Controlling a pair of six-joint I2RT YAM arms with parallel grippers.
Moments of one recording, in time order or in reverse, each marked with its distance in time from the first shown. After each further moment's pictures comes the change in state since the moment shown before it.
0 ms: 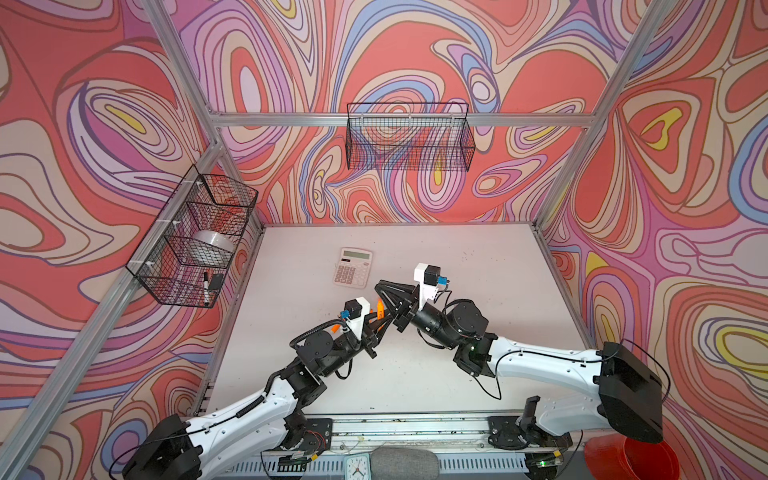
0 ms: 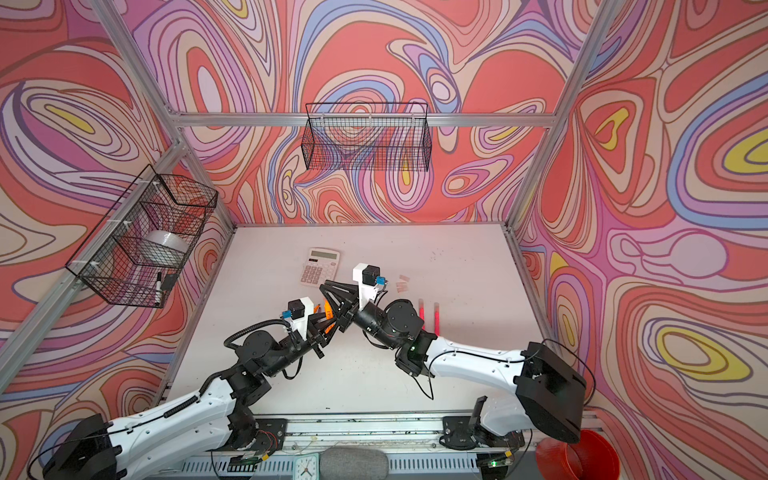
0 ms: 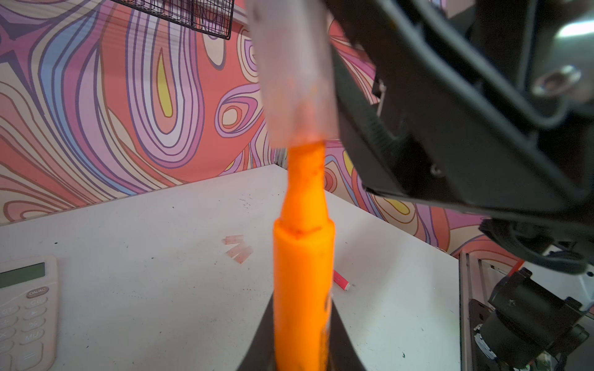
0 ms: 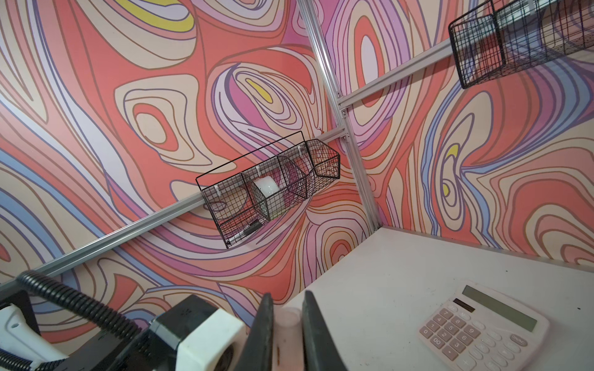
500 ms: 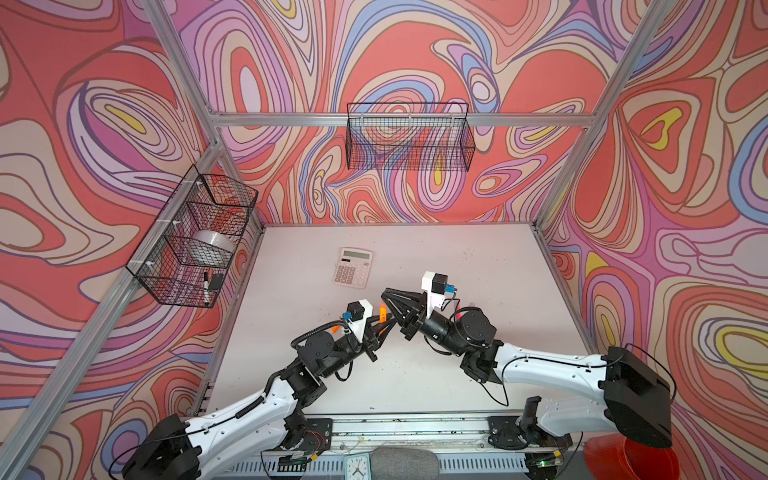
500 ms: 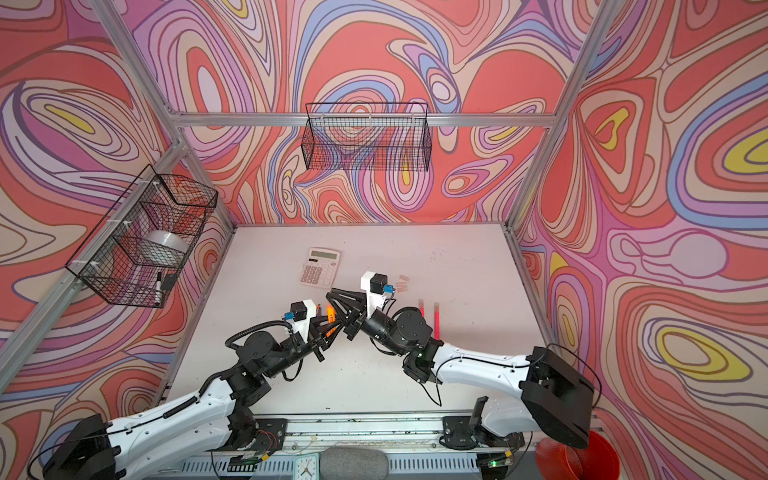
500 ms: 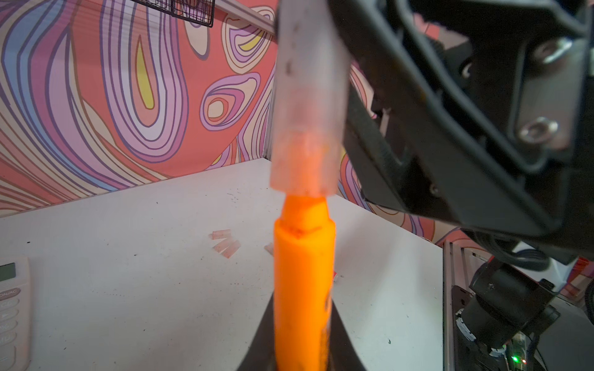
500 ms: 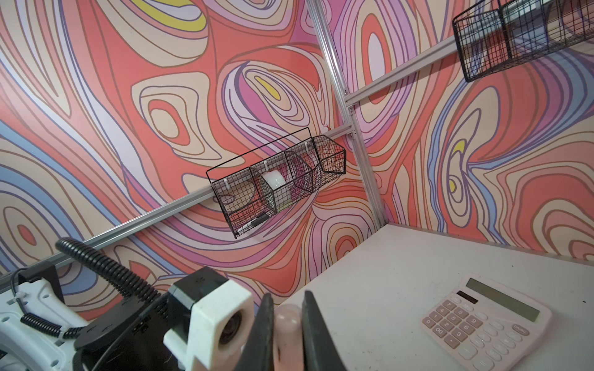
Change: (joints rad) left arm -0.007 -0.005 0.000 -0.017 0.042 -0.006; right arm 0.000 -0.060 -0.096 0.048 -0.039 0.000
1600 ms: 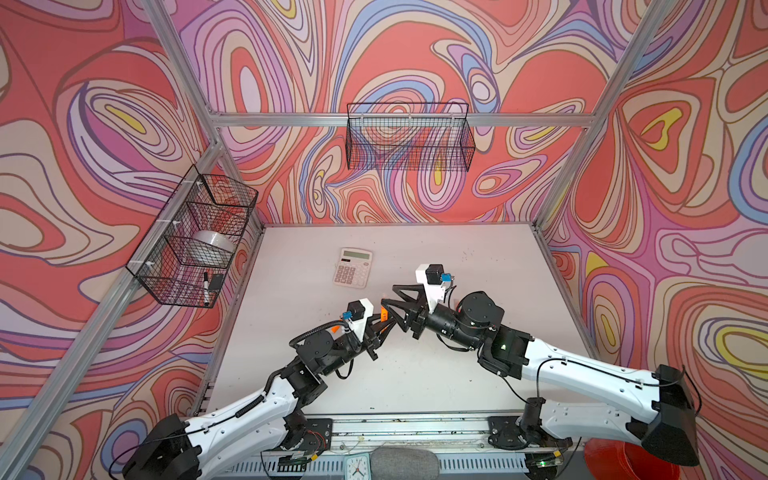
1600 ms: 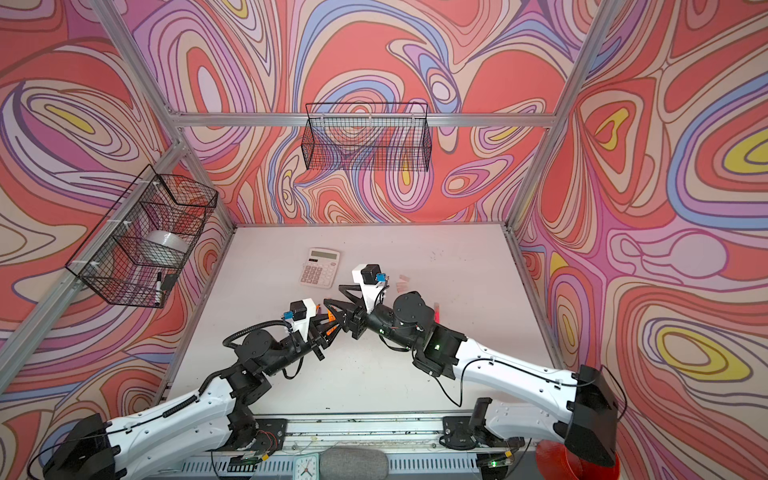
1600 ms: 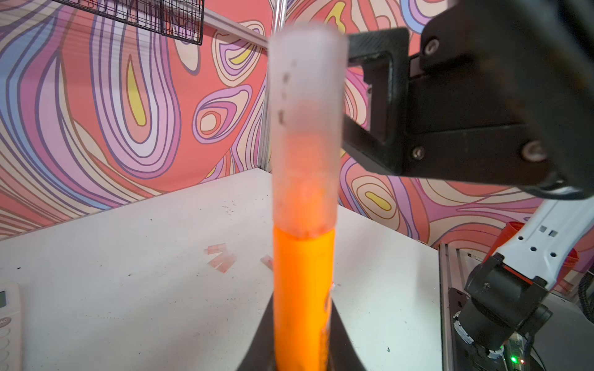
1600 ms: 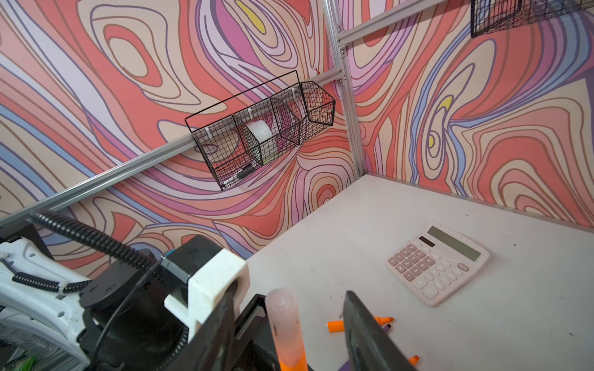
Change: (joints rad) left arm 0.000 0.011 0.019 0.016 0.026 0.031; right arm 0.001 -0.145 0.214 -0.629 -0.006 -0.061
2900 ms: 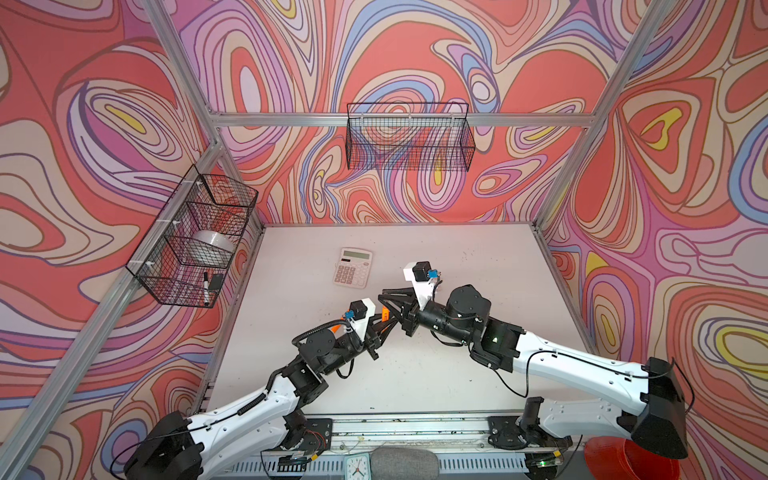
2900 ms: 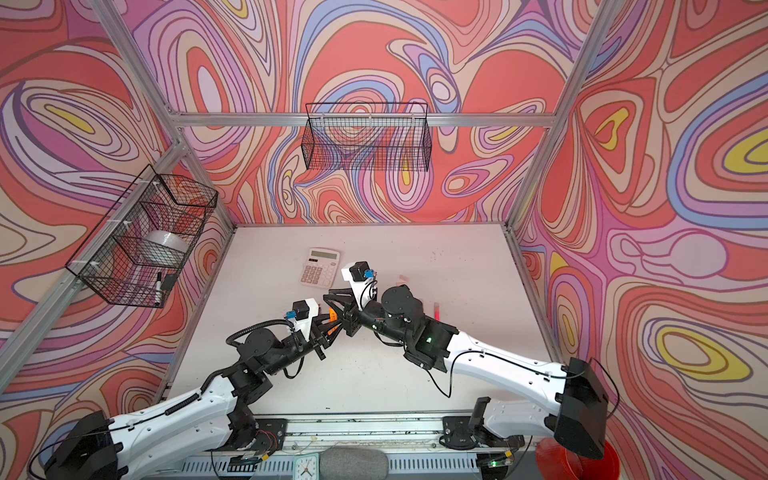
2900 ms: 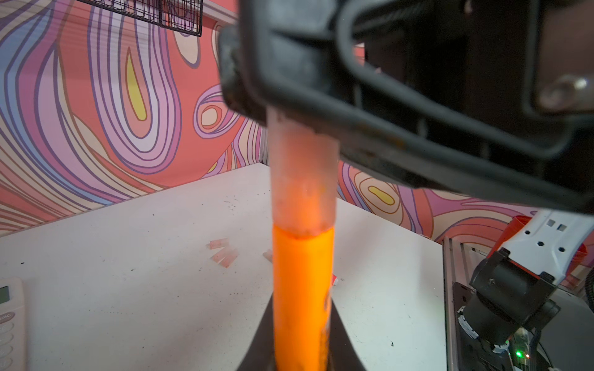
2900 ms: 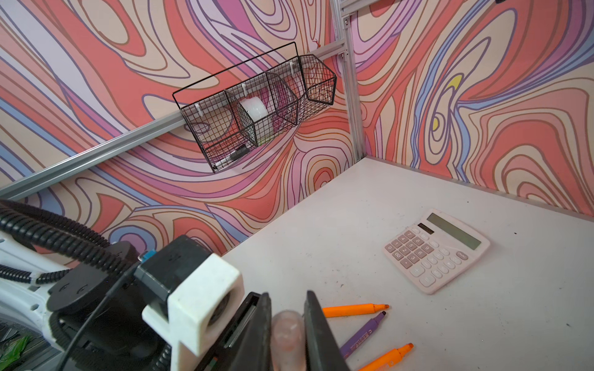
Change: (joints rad) left arm 0.000 0.017 0.005 -0.007 -0.001 0.011; right arm -0.007 0.060 0.055 -0.069 -0.034 -0.018
